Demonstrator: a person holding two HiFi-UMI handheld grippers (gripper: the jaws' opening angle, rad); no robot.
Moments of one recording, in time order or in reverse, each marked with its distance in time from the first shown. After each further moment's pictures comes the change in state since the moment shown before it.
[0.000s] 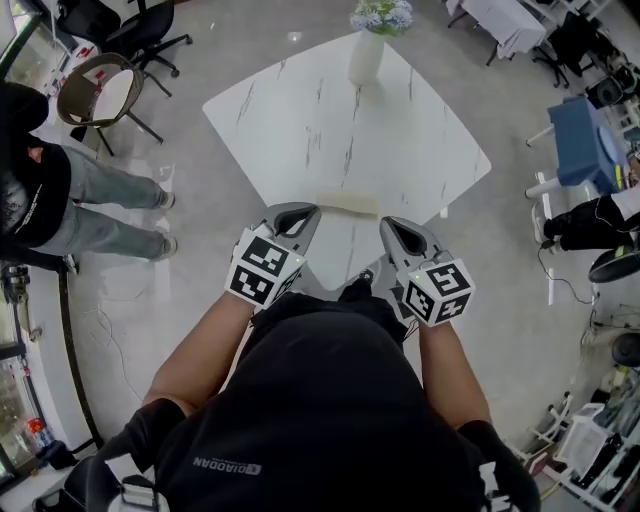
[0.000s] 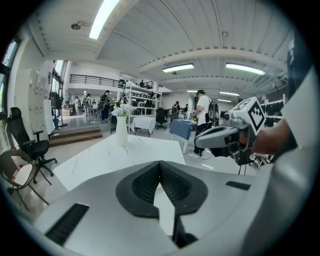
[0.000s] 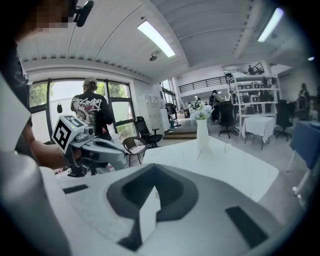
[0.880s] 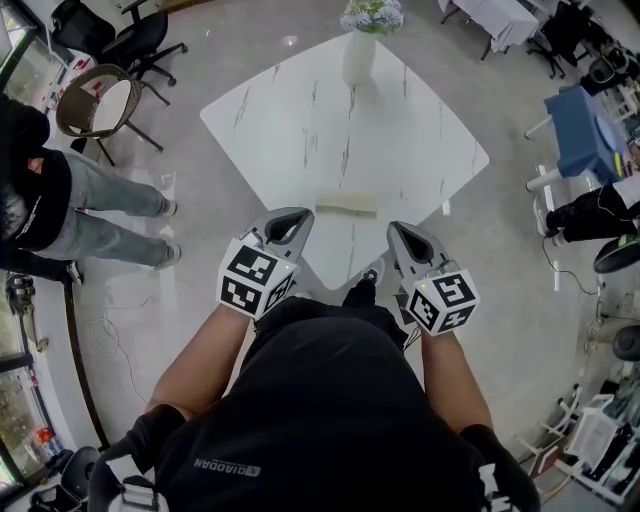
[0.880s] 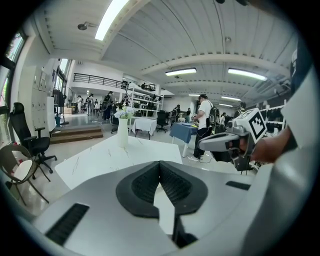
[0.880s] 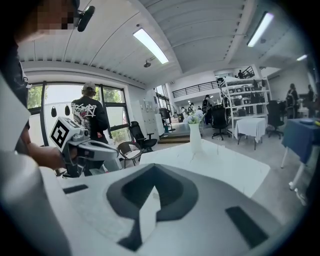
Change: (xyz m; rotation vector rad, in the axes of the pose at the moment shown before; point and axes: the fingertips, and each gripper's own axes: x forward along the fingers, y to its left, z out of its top) left arm -0.019 -0.005 0.008 -0.050 -0.031 0.005; right arm -0.026 -0.004 0.001 0.035 -0.062 -0.070
